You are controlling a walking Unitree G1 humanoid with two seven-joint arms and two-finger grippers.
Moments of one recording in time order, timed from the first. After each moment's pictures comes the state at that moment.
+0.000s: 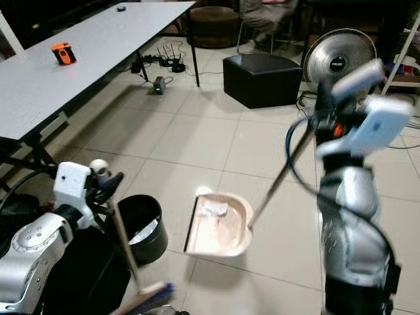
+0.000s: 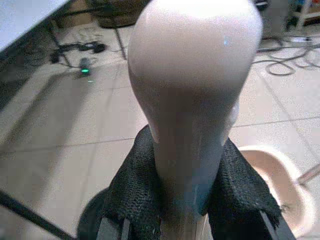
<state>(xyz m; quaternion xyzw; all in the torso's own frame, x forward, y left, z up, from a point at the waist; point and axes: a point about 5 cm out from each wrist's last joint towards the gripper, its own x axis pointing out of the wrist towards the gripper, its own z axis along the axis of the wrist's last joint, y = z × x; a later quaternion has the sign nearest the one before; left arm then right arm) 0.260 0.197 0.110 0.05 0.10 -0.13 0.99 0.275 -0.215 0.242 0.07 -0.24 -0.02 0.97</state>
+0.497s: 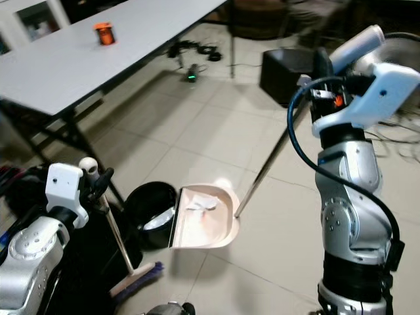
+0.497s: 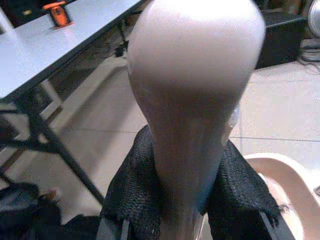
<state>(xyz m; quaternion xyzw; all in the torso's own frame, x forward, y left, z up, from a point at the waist) 0.252 0.201 0.107 0.07 0.07 -0.09 0.99 0.288 -0.202 0.269 0.09 -0.24 0.02 0.97</state>
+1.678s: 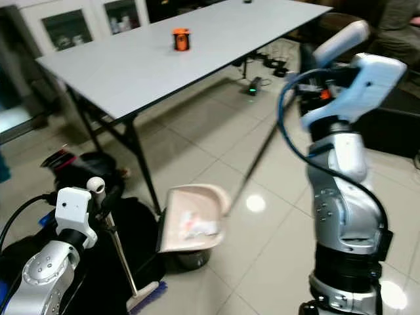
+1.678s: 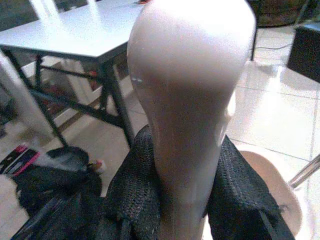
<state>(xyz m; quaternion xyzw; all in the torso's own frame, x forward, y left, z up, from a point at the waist) 0.234 0.191 0.077 0.06 0.07 -0.08 0.99 0.296 -0.187 0.268 0.11 -0.23 0.05 0.96</state>
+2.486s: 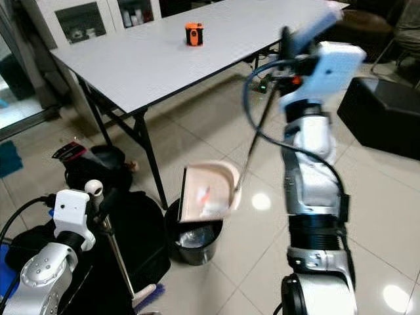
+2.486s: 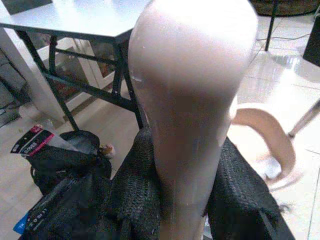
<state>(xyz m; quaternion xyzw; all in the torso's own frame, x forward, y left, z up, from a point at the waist) 0.232 0.194 0.074 0.06 0.08 -0.07 0.99 0.337 -0.157 0.268 0.05 -0.31 0.06 0.95</state>
